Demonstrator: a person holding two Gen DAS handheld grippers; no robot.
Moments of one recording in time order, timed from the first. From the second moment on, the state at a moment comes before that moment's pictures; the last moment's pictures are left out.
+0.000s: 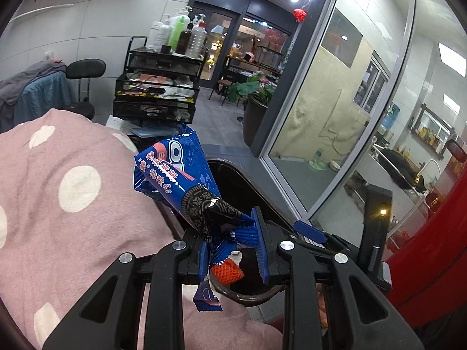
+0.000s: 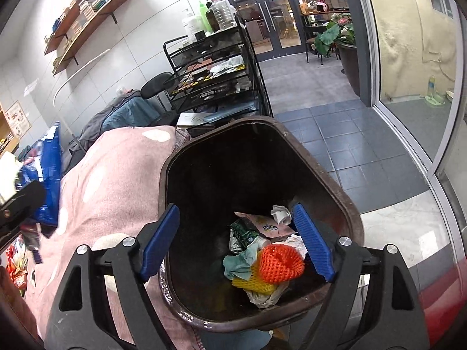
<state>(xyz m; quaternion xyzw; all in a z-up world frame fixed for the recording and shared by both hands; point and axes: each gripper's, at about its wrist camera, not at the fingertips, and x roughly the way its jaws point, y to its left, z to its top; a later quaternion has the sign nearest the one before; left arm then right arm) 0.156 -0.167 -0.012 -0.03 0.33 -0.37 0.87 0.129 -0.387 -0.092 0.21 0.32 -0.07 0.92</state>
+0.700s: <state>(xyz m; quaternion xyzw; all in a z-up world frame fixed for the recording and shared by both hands) 0.185 -0.221 -0.041 0.01 0.38 -0.38 0.84 0.098 -0.426 -0.087 0.24 0.30 -0.14 0.91</state>
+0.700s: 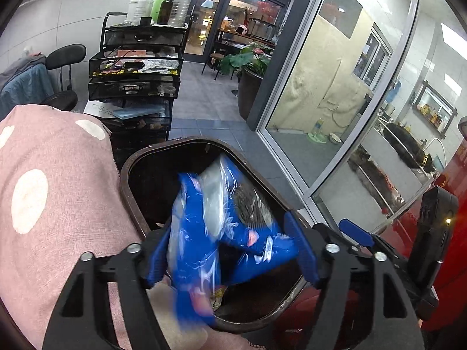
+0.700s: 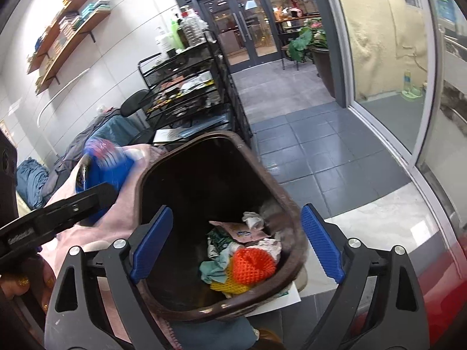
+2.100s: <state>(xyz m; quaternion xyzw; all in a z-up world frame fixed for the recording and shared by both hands) 0.083 -0.020 0.007 -0.01 0.23 -0.07 0.97 0.084 -0.263 -0.023 0.09 0.22 0.04 0.97</state>
